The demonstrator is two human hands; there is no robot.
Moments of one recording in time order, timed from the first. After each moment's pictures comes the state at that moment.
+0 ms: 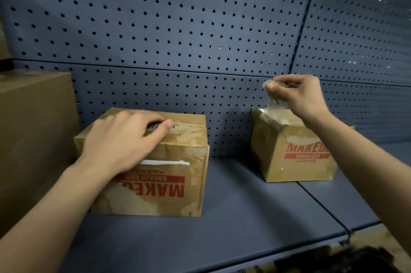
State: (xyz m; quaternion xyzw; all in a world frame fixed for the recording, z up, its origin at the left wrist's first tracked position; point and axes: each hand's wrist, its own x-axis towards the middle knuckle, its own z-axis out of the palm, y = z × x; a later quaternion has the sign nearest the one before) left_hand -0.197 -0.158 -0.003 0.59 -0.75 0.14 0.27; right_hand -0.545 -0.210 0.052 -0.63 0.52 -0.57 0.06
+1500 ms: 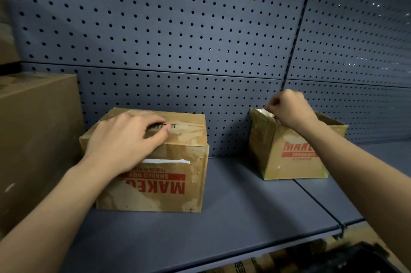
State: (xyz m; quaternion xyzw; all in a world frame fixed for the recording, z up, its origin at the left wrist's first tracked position) left_hand -0.196 -0.144 0.002 0.58 -0.76 0.11 0.26; right_hand -0.555 -0.229 0.033 -0.65 0.69 -0.29 -0.14
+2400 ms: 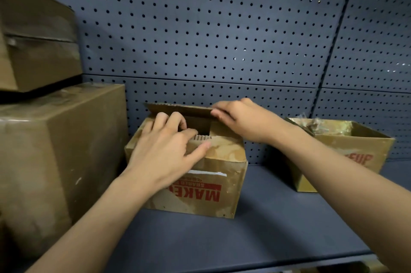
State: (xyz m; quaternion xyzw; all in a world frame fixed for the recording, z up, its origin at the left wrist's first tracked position) left_hand -0.188 -0.122 -0.003 0.57 -0.77 0.16 0.23; right_hand -0.389 -0.189 0.050 -0.87 0.45 -0.16 -0.09
